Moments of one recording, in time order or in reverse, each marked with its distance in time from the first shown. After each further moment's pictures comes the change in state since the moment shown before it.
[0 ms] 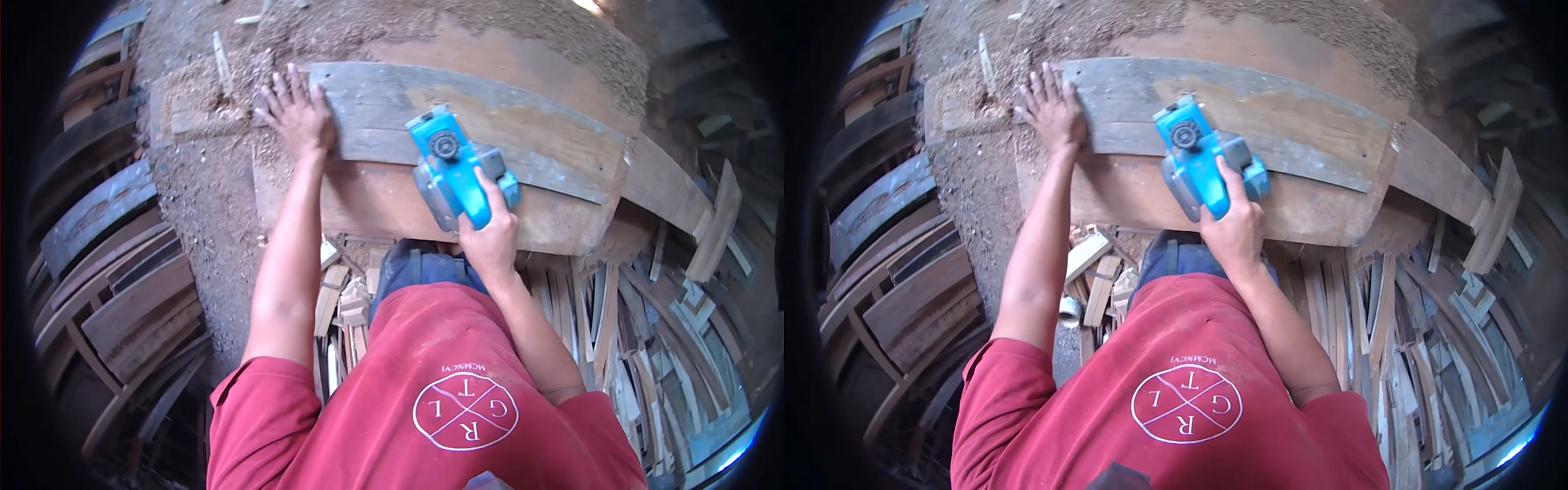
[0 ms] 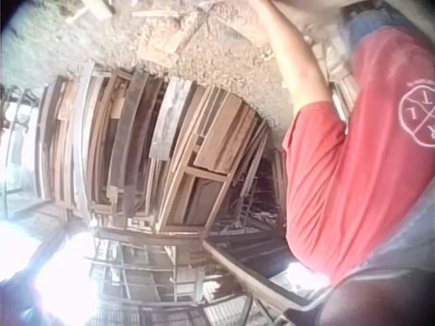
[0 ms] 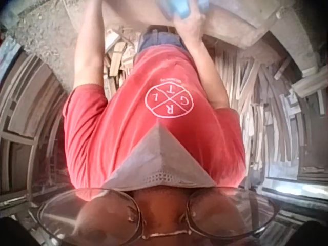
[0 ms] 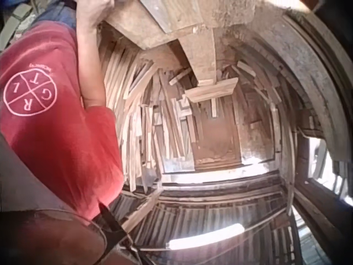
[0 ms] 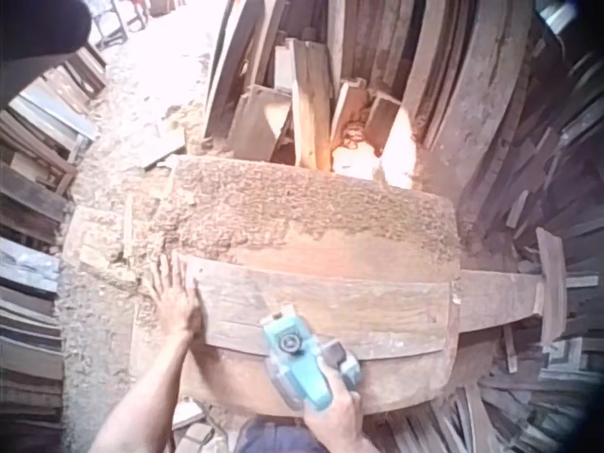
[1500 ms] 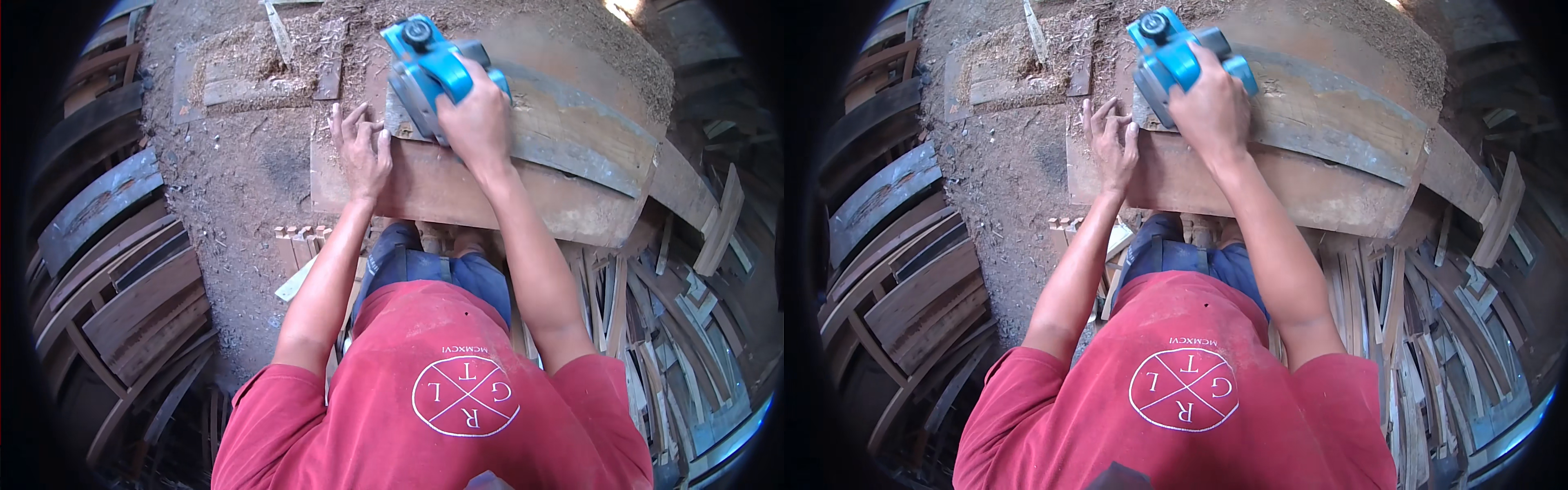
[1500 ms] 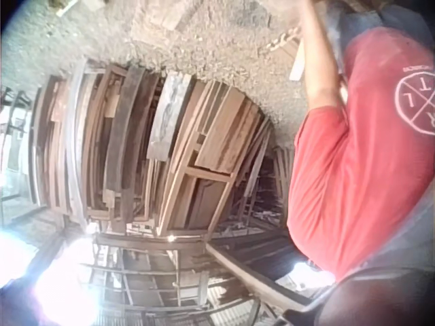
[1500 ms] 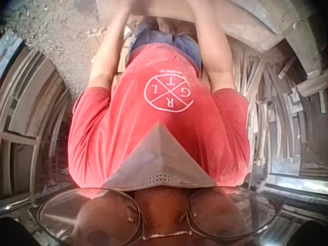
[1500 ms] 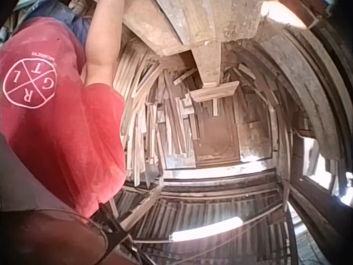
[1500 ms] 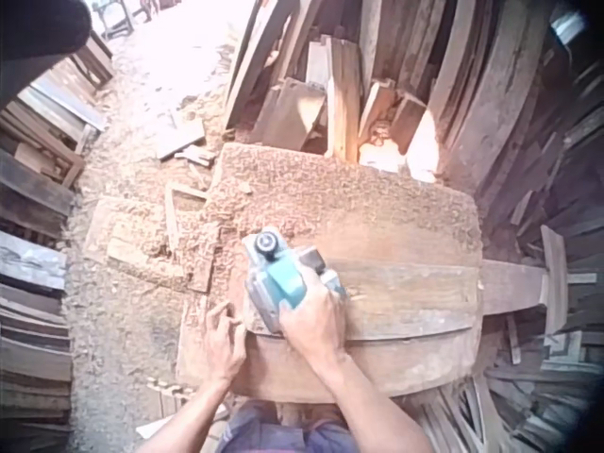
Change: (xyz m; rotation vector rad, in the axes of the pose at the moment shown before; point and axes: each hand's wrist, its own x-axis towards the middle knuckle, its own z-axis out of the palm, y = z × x) left_hand -0.081 -0.065 -0.053 -0.507 -0.031 0.213; right_hand 0.111 -0.133 0.137 -0.123 0.021 -0.027
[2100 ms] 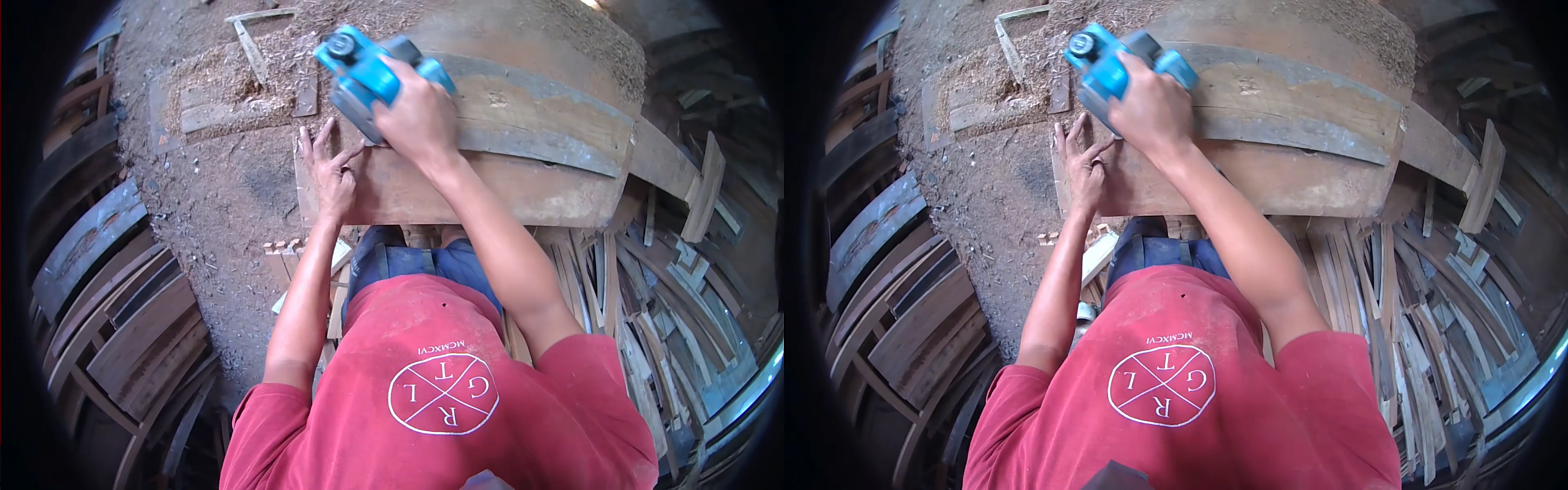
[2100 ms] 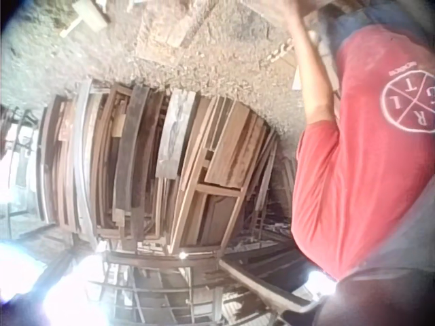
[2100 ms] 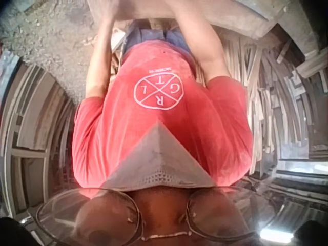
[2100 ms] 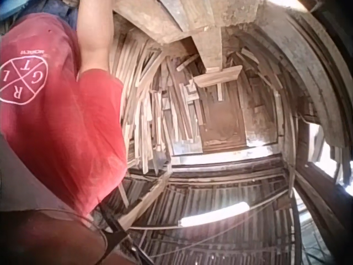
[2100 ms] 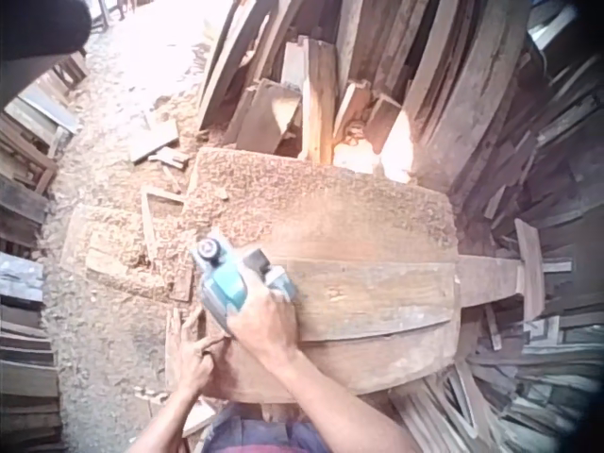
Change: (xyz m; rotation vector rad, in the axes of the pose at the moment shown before) left_hand -0.008 -0.025 -0.029 -0.070 -0.232 -0.038; right_hand 0.004 -0.032 0.029 -0.011 -0.058 -0.027
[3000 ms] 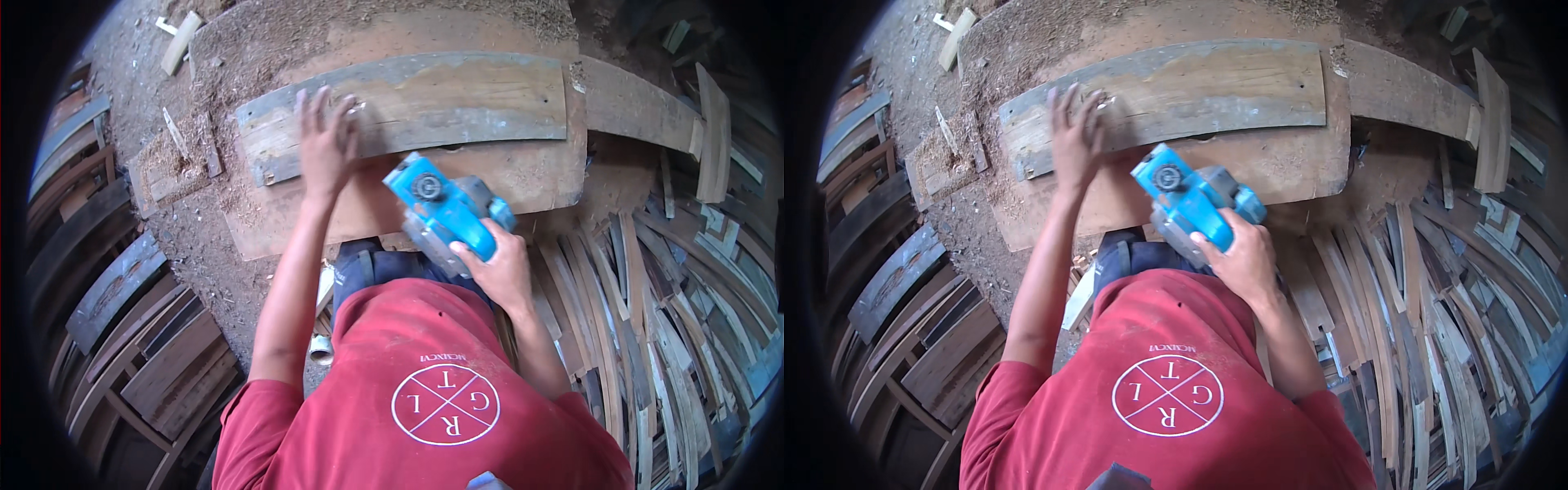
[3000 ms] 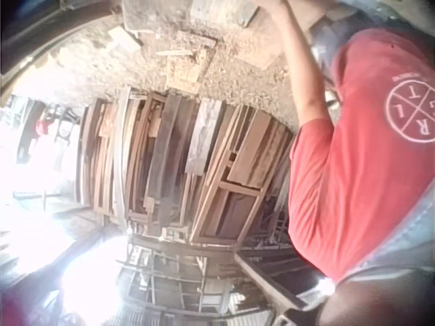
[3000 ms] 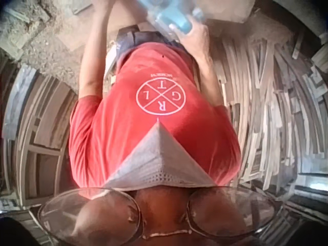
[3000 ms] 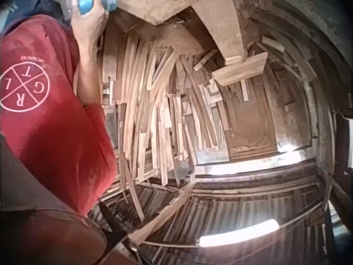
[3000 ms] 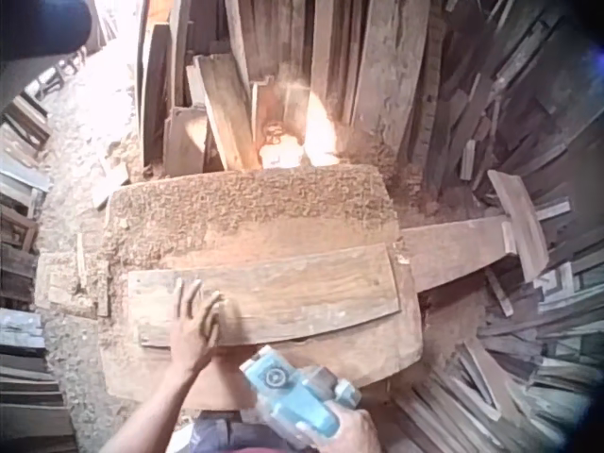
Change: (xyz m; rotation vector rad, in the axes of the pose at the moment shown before) left_hand 0.072 0.190 0.130 0.289 -0.013 0.386; right_hand -0.232 0.201 -0.236 0.227 -0.105 0.366
